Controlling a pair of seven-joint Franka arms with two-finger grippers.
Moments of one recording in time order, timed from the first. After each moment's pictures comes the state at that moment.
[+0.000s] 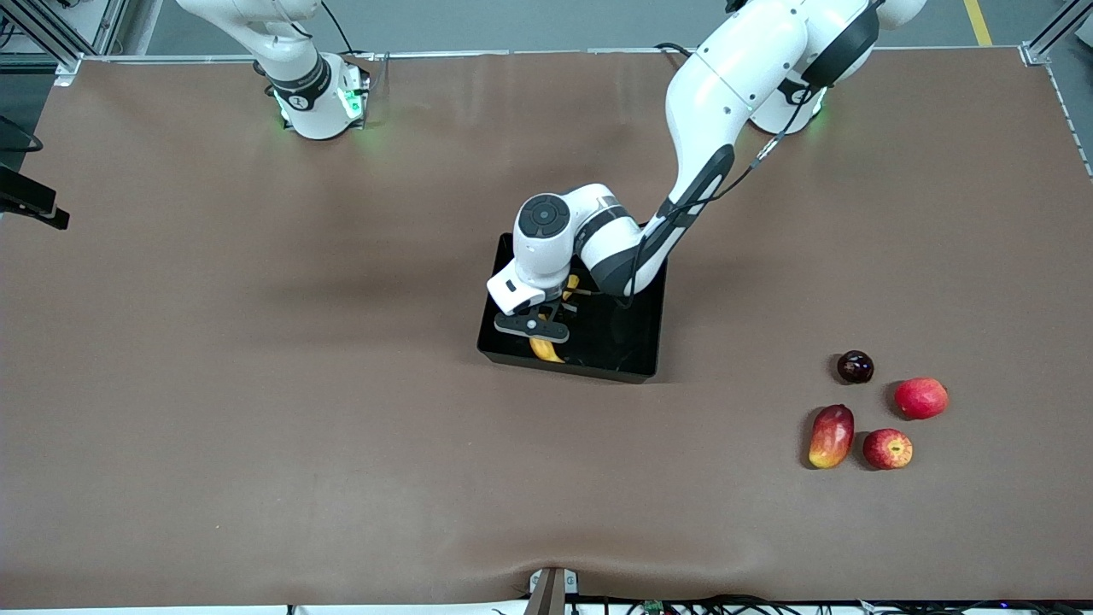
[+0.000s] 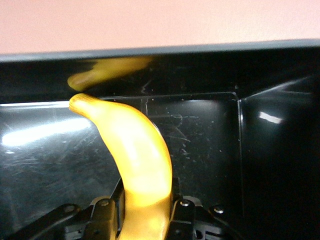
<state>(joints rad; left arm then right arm) -0.57 0.86 -0.31 -1.41 0.40 2.36 -0.83 -0.08 0.07 -0.07 -1.41 0.00 1.42 -0.16</state>
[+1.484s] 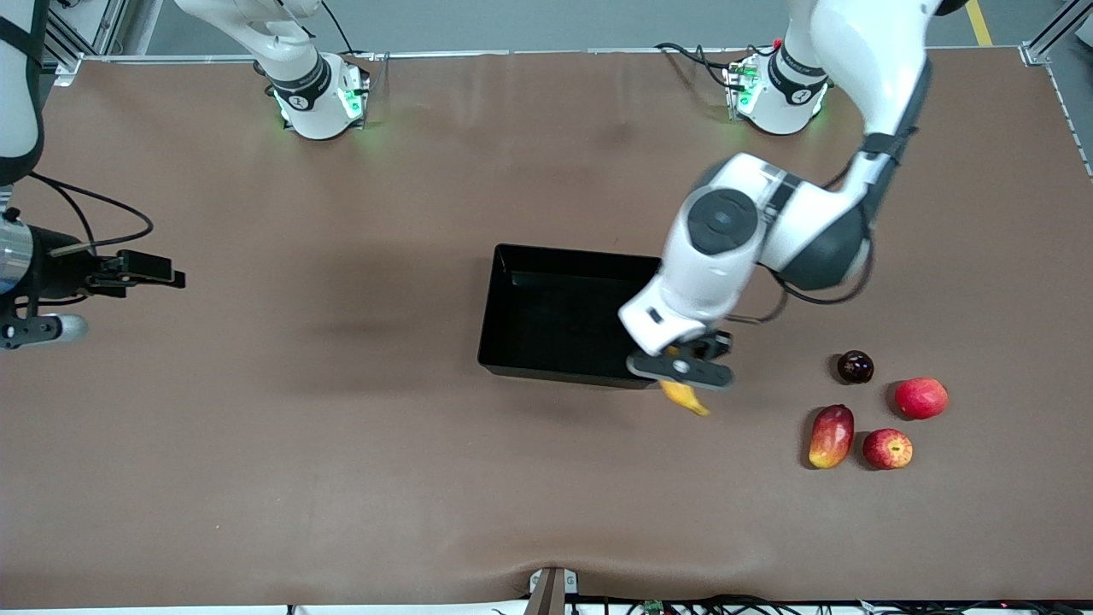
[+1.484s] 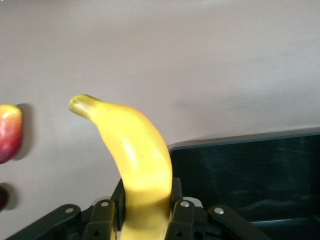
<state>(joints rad) -0.24 0.55 -0.31 -1.43 0.28 2.00 -0.38 -0.01 0.26 -0.05 -1.41 0.18 1.46 -0.16</state>
